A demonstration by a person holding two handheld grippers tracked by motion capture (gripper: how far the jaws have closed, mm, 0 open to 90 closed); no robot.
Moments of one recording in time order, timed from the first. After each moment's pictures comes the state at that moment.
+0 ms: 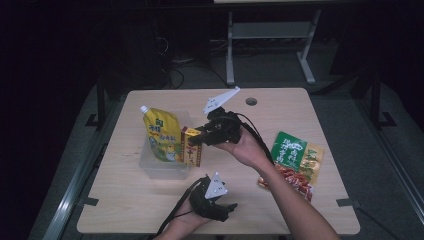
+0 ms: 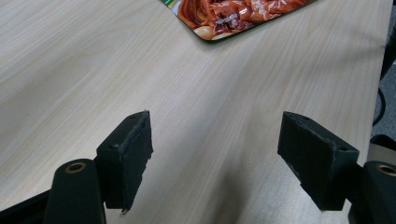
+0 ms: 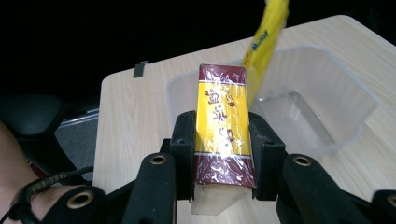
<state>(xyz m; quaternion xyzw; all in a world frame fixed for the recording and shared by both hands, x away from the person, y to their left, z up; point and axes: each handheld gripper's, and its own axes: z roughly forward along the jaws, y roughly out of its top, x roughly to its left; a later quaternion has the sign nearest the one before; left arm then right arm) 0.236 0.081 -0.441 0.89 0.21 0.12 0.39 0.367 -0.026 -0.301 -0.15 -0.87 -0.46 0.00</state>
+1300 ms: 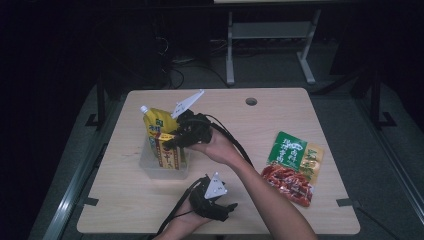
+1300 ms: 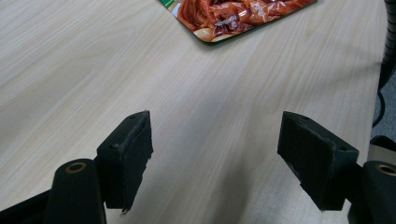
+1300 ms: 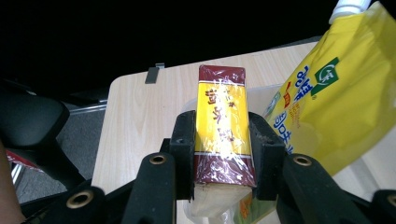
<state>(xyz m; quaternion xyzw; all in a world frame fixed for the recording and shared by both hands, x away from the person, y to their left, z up) 0.236 0.081 -0.442 0.89 0.21 0.11 0.39 0.379 0.044 -0.315 -0.10 -0.89 -0.45 0.02</state>
